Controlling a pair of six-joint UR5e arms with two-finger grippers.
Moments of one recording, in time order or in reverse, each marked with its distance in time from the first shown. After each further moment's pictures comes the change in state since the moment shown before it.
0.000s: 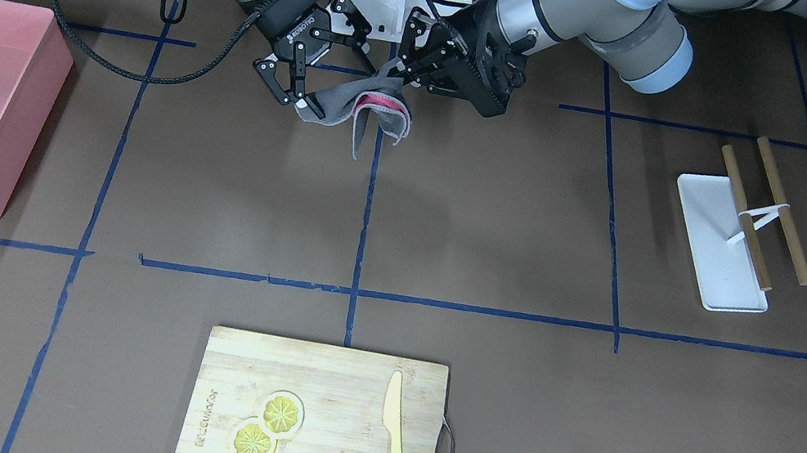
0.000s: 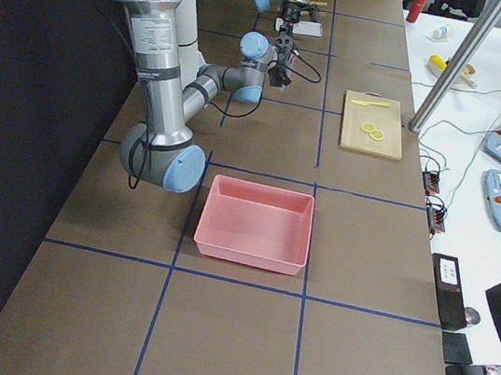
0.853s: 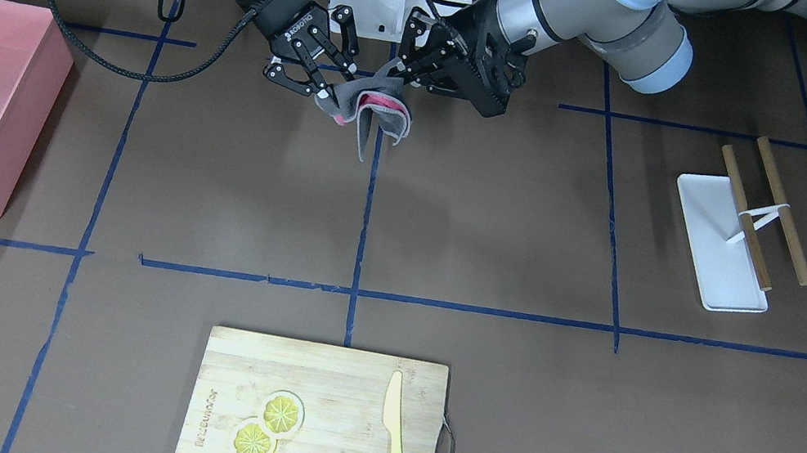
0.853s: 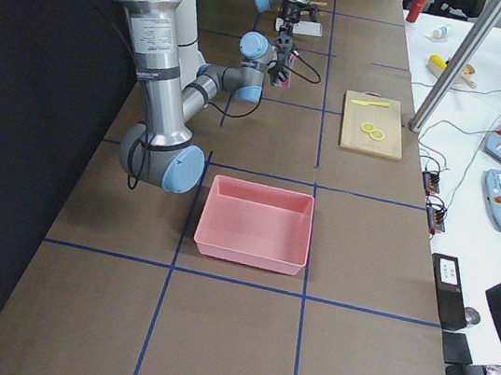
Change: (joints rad) left arm 0.000 0.000 0.000 0.000 0.000 -0.001; right arm 0.002 -0.007 0.009 0.002 0.003 0.031
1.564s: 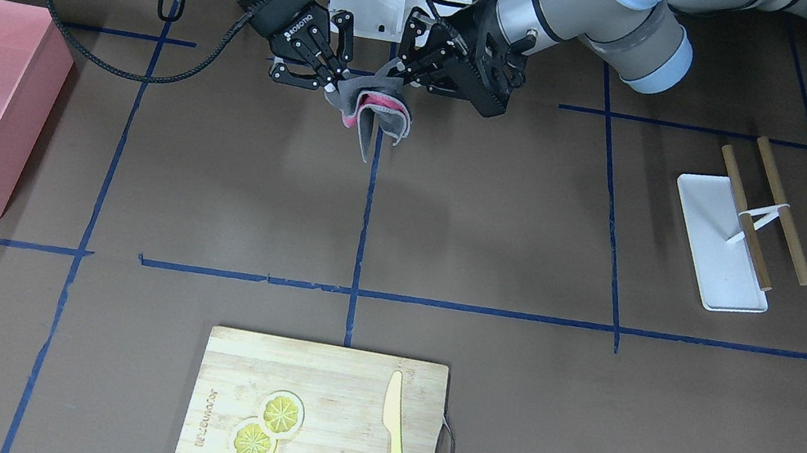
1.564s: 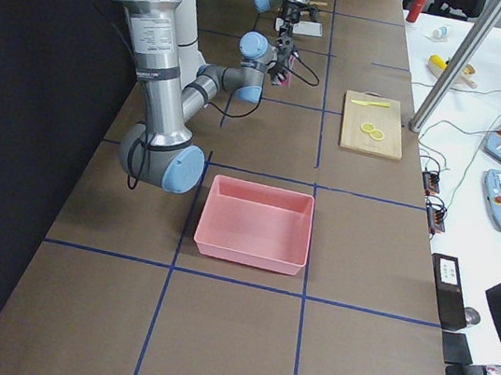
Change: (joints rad) left arm 0.000 0.000 0.000 0.000 0.001 -0.004; right arm 0.000 -0.001 0.000 0.000 0.000 0.042
